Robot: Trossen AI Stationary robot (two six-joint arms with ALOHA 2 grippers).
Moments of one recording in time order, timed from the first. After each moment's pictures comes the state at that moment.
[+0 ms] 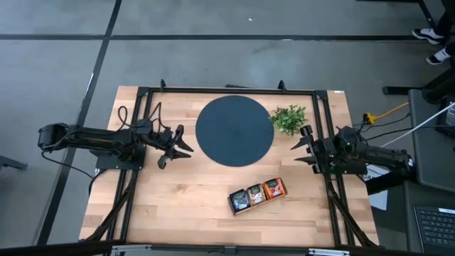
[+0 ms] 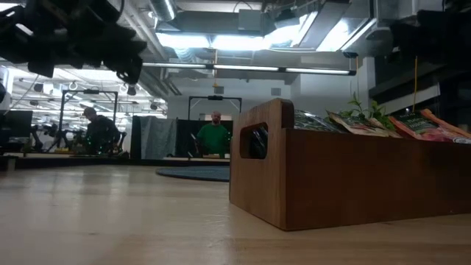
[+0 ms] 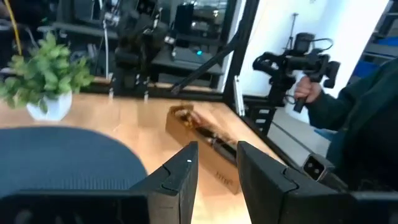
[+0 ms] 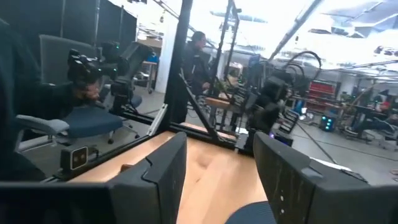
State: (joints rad) left arm 0.20 0.78 0.14 0.62 0.50 -0.17; right arm -0.17 0.00 0.01 0.22 -0.49 -0.11
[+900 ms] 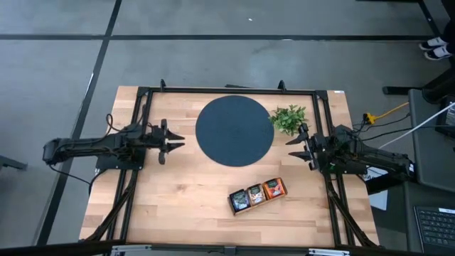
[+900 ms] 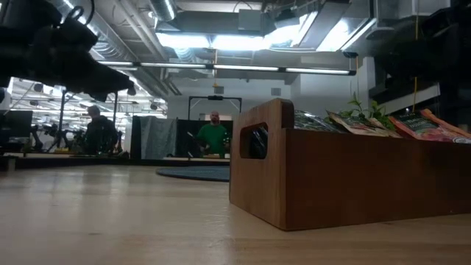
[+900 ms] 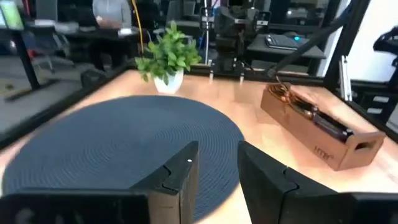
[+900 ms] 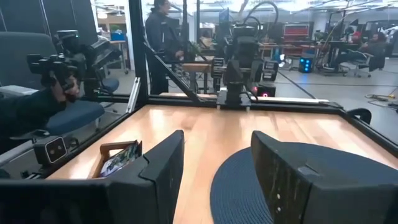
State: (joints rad) left arm 0.20 0.25 0.01 0.13 0.09 -0.07; right arm -0.27 0.01 0.01 0.07 -0.44 0.02
